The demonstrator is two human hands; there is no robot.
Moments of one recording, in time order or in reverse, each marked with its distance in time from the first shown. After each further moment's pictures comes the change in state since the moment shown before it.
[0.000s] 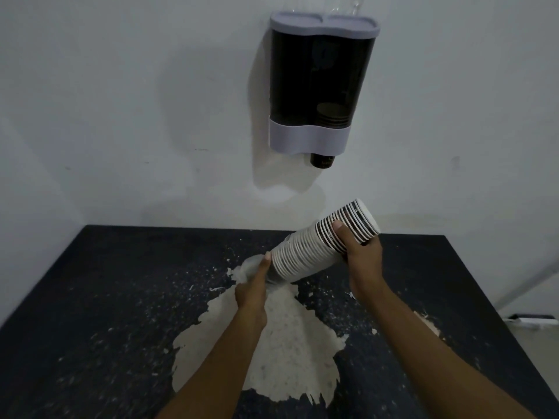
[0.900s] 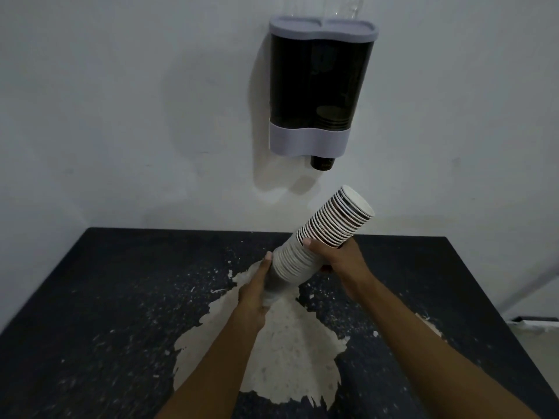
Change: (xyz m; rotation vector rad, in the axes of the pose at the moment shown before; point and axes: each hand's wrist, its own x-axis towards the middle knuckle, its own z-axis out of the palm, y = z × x) left_hand 0.000 0.008 -0.004 0.054 -0.216 -0.071; right_hand 0.002 0.004 0.009 -0.296 -0.317 0.082
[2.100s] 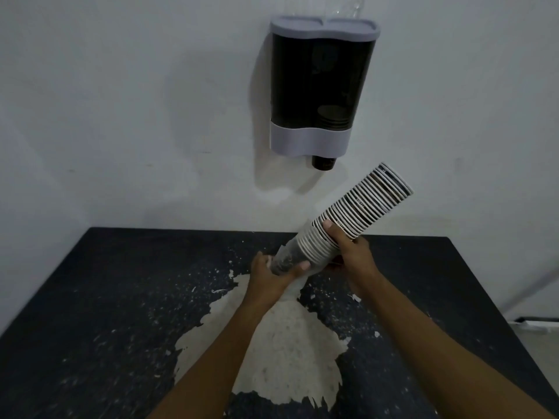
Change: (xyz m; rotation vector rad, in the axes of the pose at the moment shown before) left_hand -0.023 0.011 0.011 0.641 -0.050 0.420; right_hand 0.000 -0.011 -0.006 0.214 0.058 0.089
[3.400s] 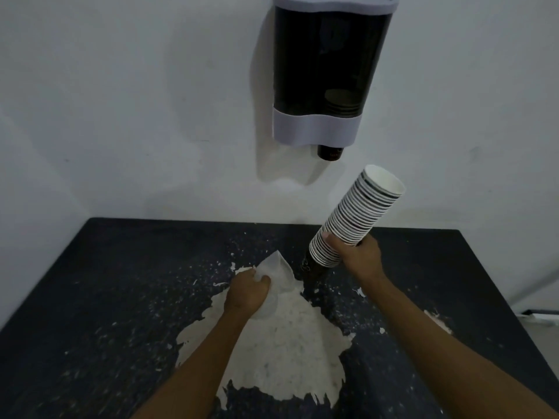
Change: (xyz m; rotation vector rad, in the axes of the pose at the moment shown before) left_hand 0.029 -0.053 -0.022 0.362 0.091 -0.024; right_hand 0.028 0.032 -0.018 -0.367 0.176 -0.142
